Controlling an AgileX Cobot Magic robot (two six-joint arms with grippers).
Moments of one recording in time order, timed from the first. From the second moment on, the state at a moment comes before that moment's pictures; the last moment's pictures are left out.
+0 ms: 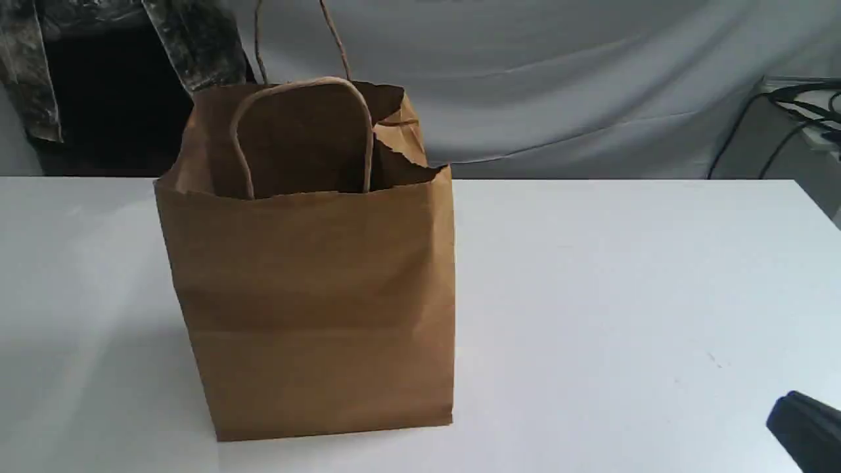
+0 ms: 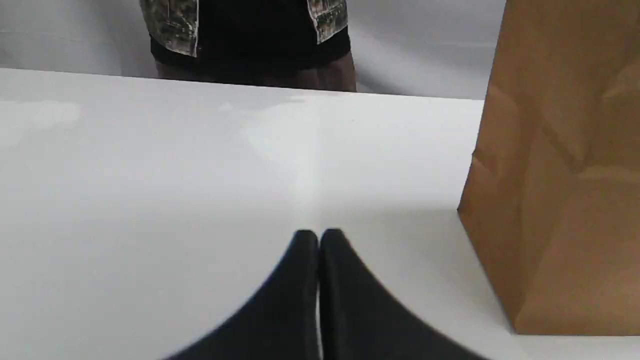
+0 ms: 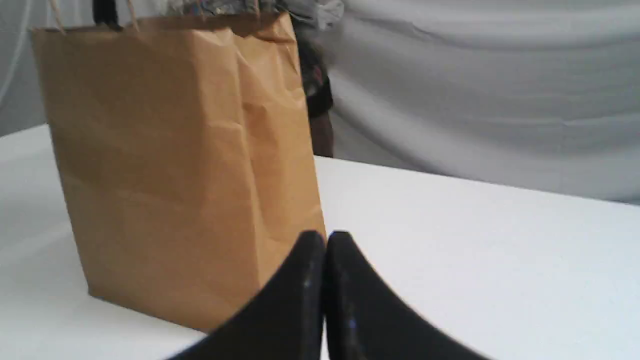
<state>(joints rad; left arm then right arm) 0.05 0.00 0.00 0.02 0.32 -0.07 0.51 0.45 0.00 0.11 -0.24 -0.07</state>
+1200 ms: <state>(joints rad) 0.05 0.00 0.00 0.02 0.32 -0.07 -0.02 0.10 0.00 0.14 0.16 -0.17</state>
